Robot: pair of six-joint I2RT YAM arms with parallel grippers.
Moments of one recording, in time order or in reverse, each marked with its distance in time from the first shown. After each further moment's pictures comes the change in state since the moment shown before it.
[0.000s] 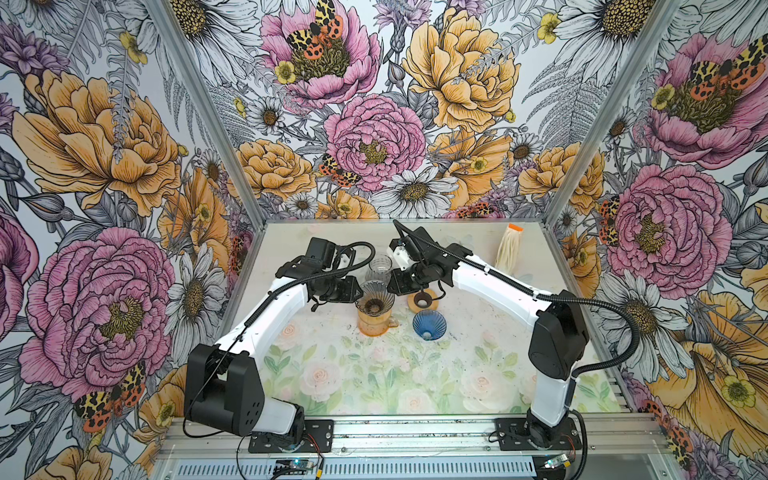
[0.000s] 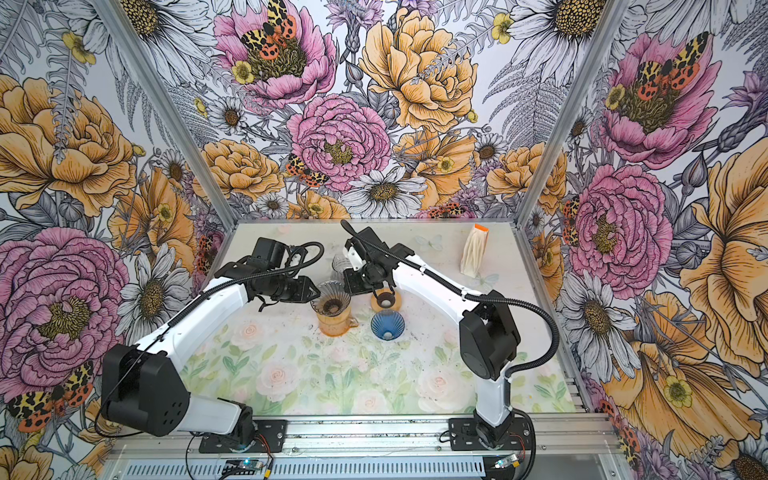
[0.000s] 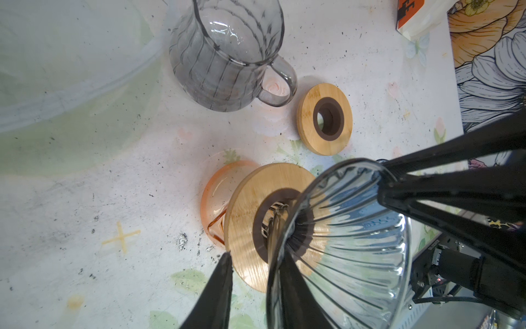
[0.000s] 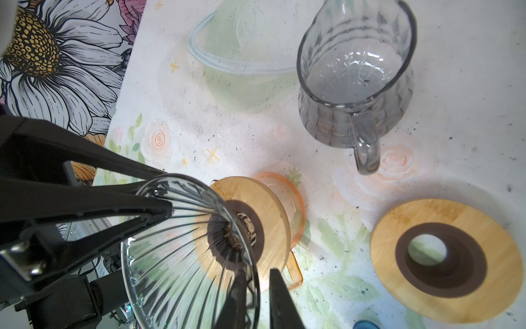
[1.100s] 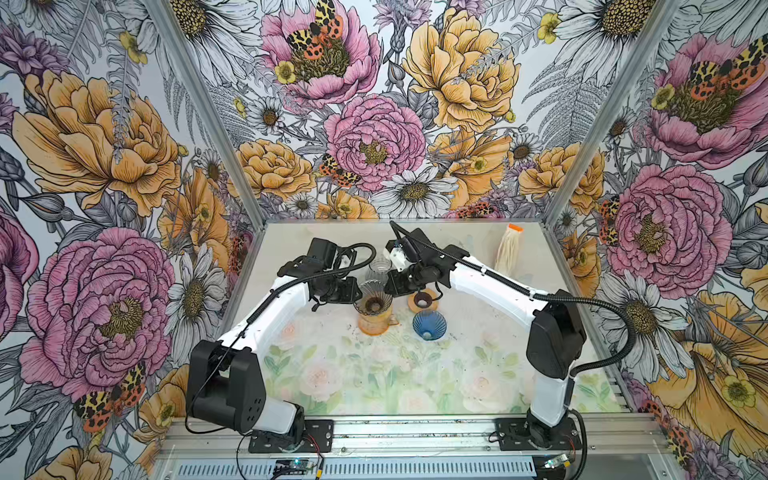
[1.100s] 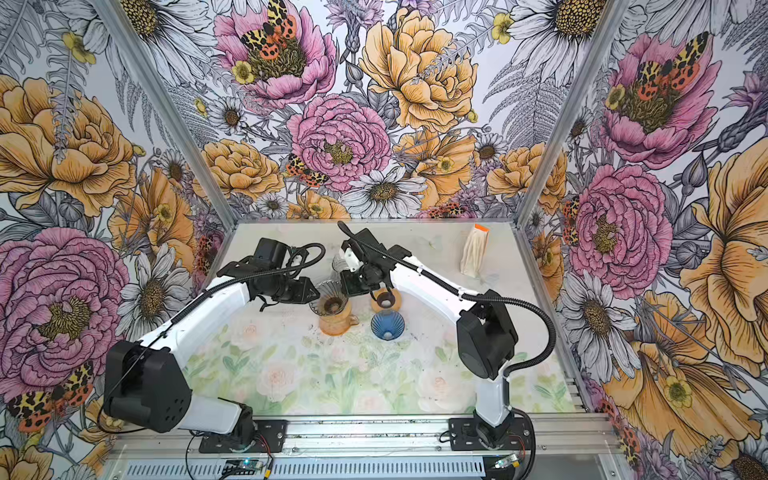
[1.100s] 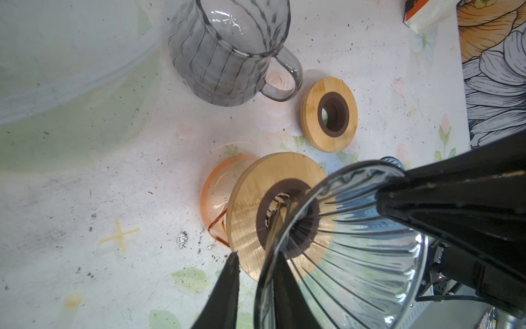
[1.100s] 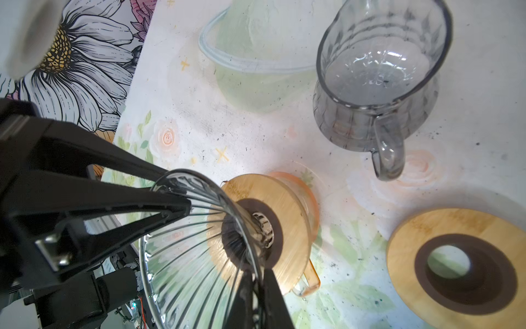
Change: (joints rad) left arm 0.000 0.019 0.000 -0.007 0.000 0.004; right arm 0.009 0.015 0.000 0.026 -0.022 0.001
